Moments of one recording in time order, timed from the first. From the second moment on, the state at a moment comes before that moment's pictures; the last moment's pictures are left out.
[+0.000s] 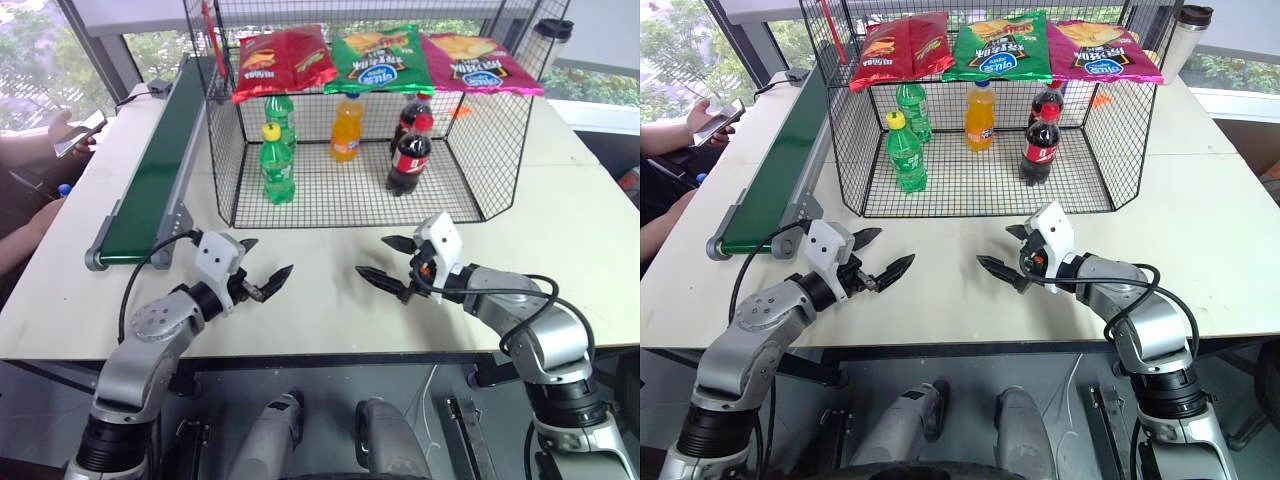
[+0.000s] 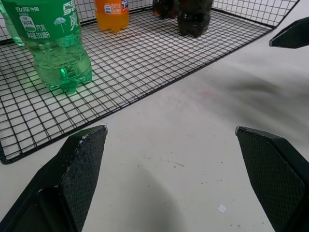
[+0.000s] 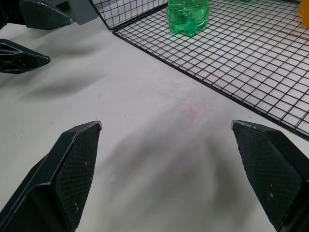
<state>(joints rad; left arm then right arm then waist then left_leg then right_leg) -0.10 0.43 0.01 -0.43 -0.34 0.51 -0.51 -0.29 -0.53 0.02 -0.32 0.42 0.68 0.69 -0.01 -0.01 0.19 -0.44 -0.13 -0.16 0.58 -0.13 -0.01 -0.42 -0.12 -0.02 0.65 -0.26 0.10</state>
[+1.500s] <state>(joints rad) -0.10 0.45 0.02 -0.46 -0.35 0.54 -0.48 -0.33 -0.49 0.03 -0.37 0.48 0.65 0.69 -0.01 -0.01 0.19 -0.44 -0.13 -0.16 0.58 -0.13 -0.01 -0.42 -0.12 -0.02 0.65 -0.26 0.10</state>
